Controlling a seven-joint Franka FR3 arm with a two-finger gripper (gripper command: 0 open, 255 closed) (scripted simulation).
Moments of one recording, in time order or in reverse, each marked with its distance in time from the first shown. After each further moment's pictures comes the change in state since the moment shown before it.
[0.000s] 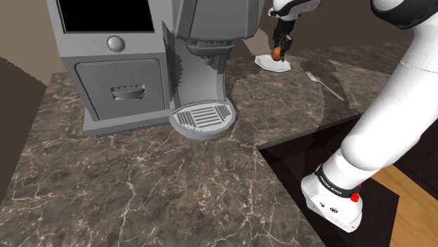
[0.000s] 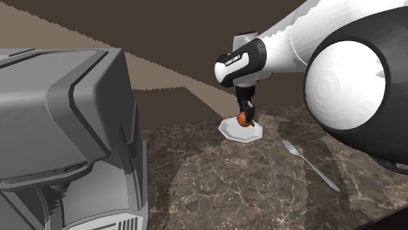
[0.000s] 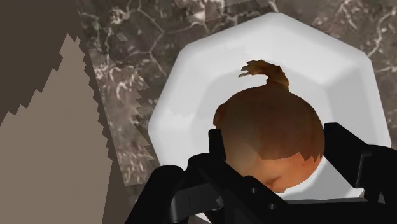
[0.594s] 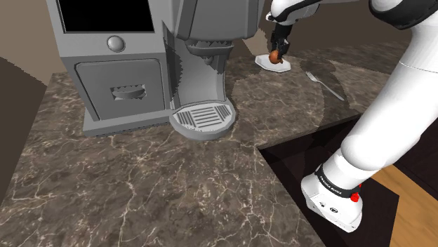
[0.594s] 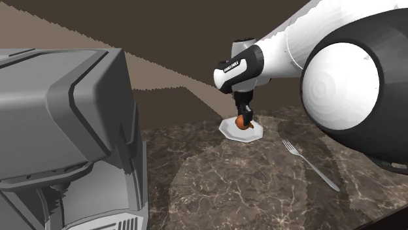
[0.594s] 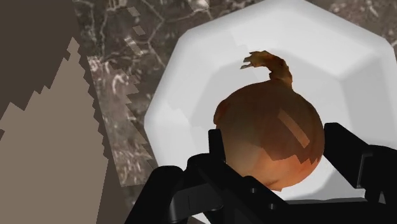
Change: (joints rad) arm 0.001 0.009 0.006 -0.040 0.002 0.066 0.006
